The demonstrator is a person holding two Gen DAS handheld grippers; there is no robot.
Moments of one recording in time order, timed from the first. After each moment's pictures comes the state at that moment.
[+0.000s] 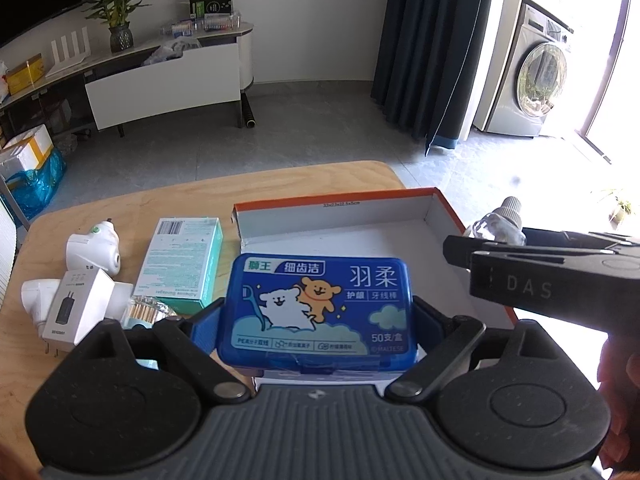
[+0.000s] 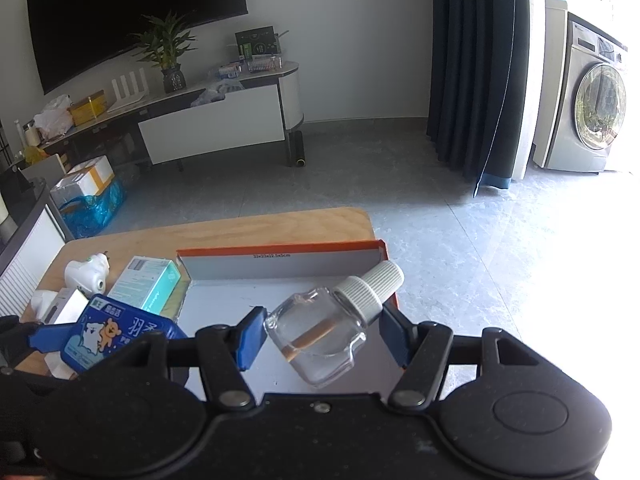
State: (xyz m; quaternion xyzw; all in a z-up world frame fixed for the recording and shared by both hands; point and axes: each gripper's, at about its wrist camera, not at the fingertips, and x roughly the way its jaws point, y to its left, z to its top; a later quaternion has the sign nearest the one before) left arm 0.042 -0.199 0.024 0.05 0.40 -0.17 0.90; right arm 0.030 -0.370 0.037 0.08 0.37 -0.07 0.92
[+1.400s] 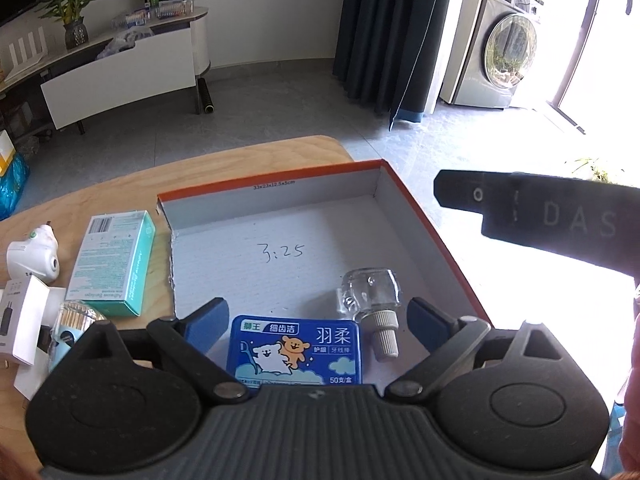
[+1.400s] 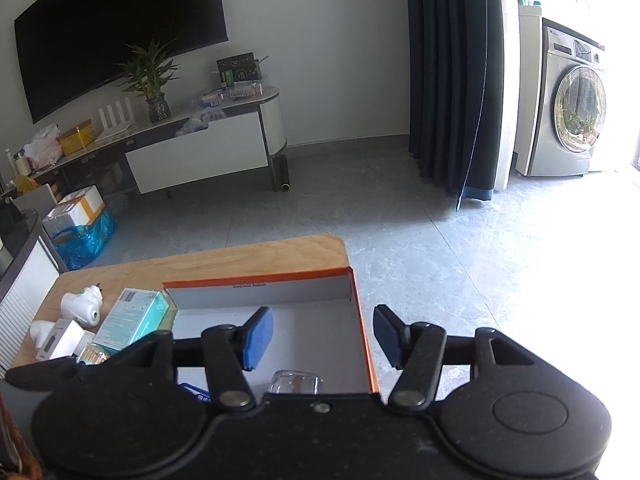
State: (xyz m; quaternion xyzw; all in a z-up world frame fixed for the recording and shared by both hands) left arm 0.047 -0.238 0.003 0.07 0.42 -0.22 0.88; right arm 0.018 -0.391 0.056 0.10 0.34 -0.09 0.93
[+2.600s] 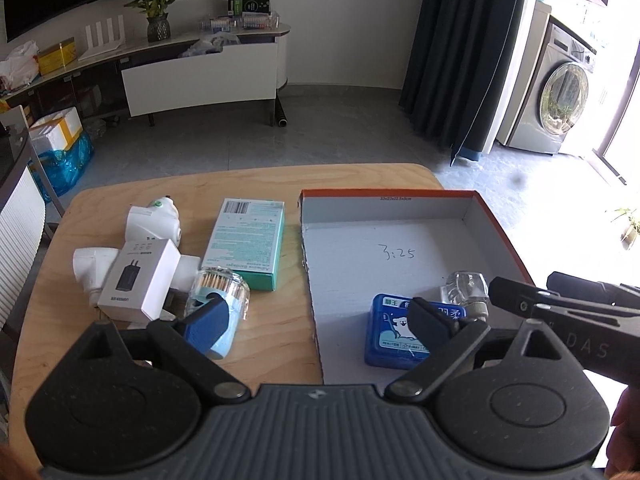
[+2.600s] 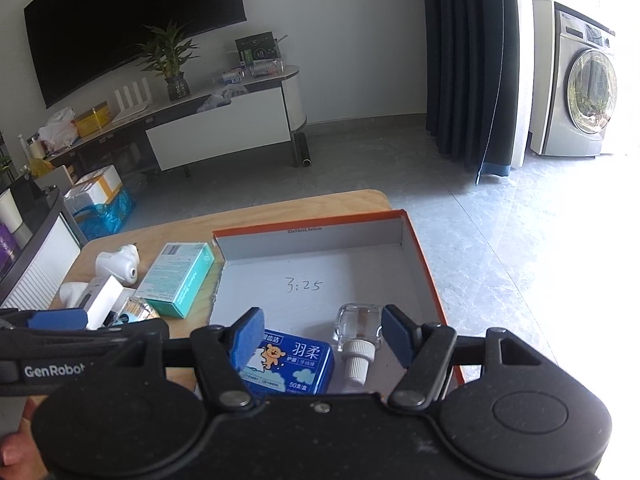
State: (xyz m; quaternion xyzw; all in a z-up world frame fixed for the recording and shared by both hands) left arm 0.029 -0.140 0.028 0.03 0.40 -0.14 0.91; right arm -0.006 -0.329 0.035 0.11 0.36 -0.07 0.92
